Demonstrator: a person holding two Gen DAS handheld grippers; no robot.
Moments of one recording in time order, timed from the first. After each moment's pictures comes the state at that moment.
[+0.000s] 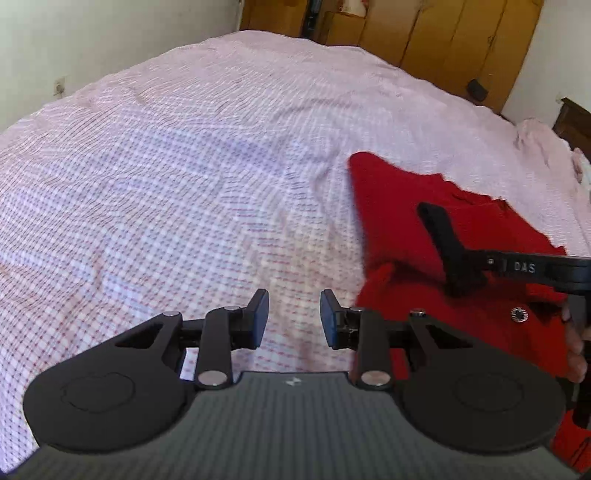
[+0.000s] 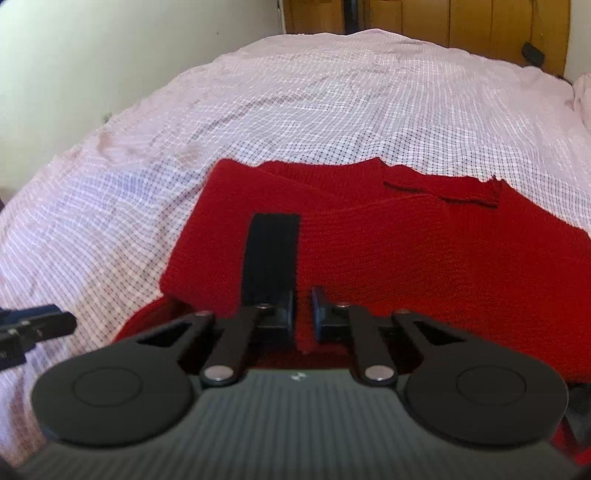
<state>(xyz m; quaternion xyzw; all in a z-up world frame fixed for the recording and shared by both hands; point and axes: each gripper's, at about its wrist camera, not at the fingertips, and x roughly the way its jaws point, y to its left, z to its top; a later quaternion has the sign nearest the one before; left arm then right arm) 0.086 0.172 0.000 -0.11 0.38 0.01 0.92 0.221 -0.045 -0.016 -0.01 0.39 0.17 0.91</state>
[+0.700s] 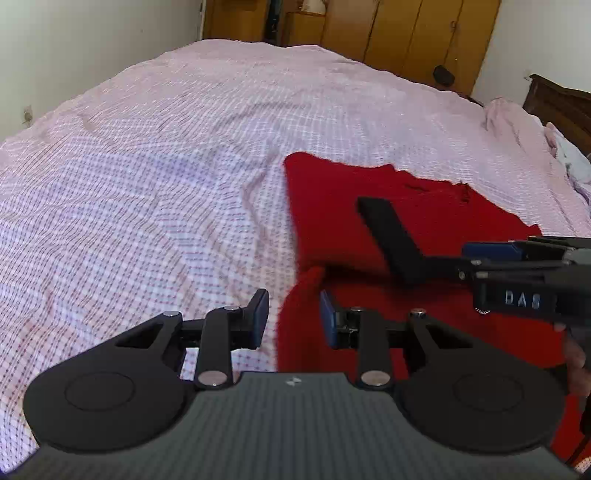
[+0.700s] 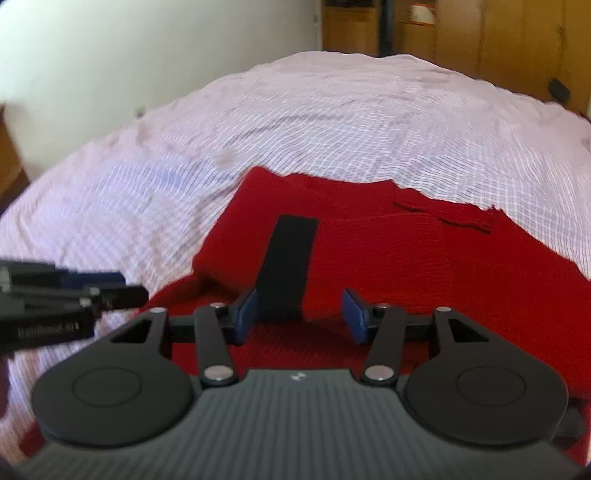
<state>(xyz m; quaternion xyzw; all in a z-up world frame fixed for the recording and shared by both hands) 0.098 0.126 0.005 -0.08 0.38 -0.03 0.92 0.186 -0.050 0.002 -0.07 0.36 0.22 0.90</state>
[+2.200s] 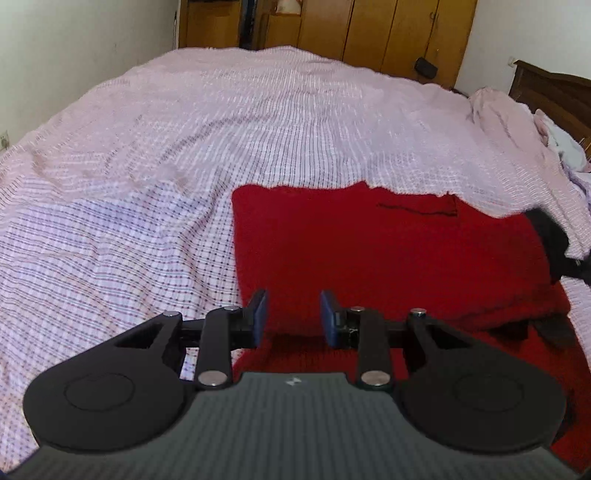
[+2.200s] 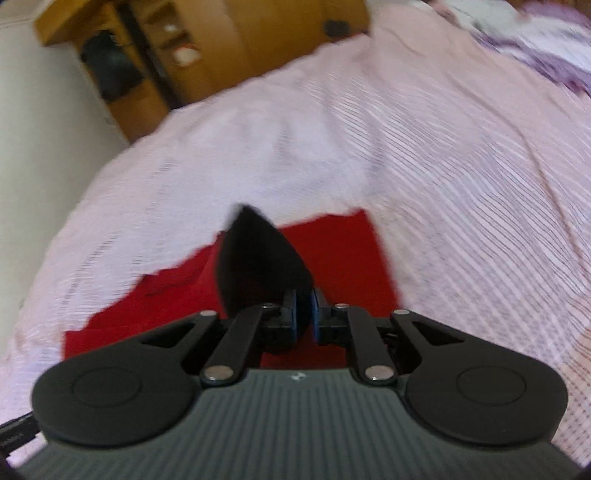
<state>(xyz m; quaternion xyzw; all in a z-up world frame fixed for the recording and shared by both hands) 0.169 0.079 0.009 -0.05 0.38 -0.05 0.92 0.208 -0.268 -0.005 0.22 0.33 -0.07 0.91</state>
